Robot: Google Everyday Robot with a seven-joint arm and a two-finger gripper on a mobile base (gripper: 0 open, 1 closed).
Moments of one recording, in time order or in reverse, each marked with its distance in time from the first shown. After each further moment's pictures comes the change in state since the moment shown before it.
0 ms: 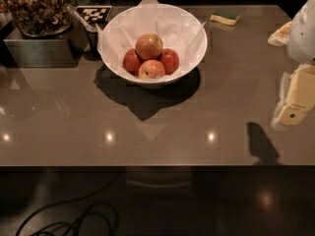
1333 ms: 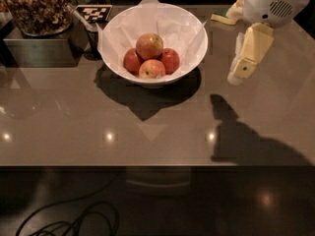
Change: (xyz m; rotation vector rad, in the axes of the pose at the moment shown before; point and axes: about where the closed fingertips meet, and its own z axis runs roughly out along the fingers) arm -0.077 -0.072 0.019 -0.053 -0.169 -0.064
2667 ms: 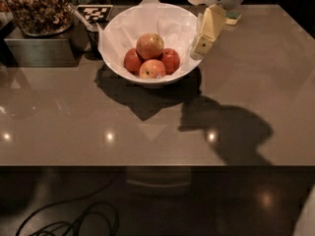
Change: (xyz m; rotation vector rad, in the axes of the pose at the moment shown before) arm -0.076 -0.061 0.037 -0.023 -0.136 -0.104
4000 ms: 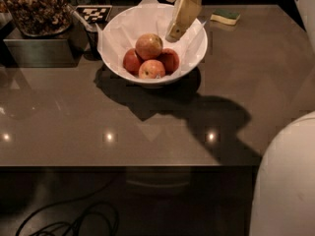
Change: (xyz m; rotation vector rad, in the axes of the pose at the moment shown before) arm -0.049 -0.032 0.014 0.009 -0.079 -0.073
